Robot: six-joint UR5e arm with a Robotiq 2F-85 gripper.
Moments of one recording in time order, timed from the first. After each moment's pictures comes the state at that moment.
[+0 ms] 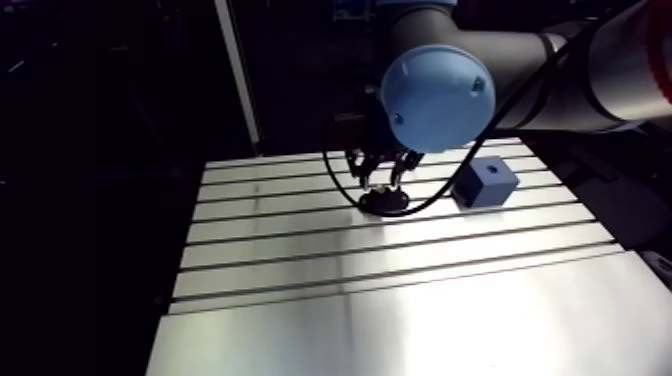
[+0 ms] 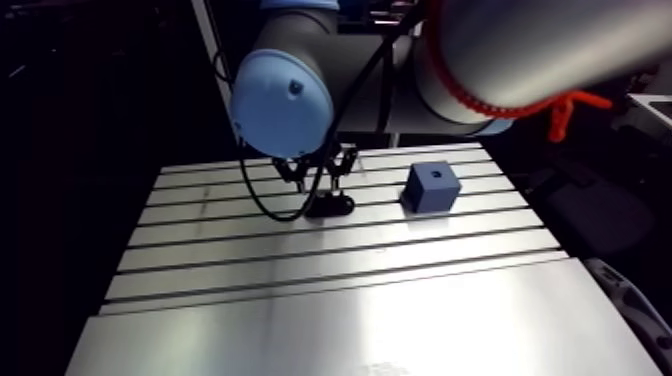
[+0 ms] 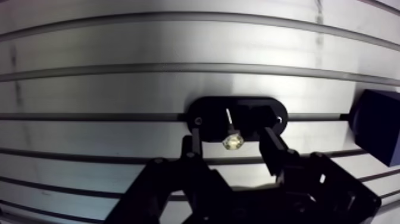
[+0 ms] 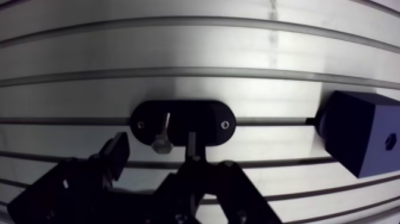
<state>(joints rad) -0.16 -1.22 1.95 -2.40 -1.58 -1.75</state>
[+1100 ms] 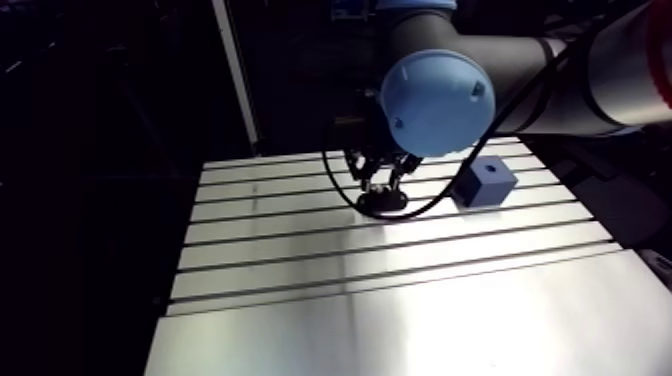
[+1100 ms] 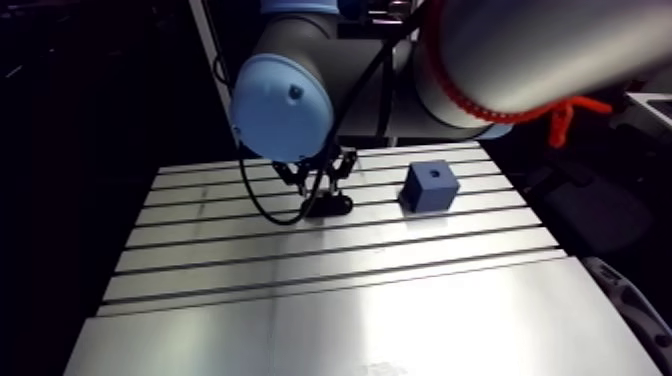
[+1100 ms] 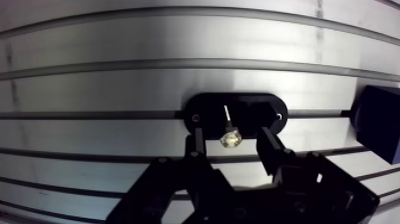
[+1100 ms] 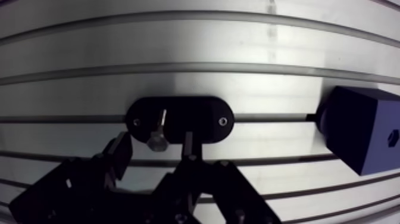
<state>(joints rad) -0.16 -1.22 1.96 -2.40 -1.58 -1.75</state>
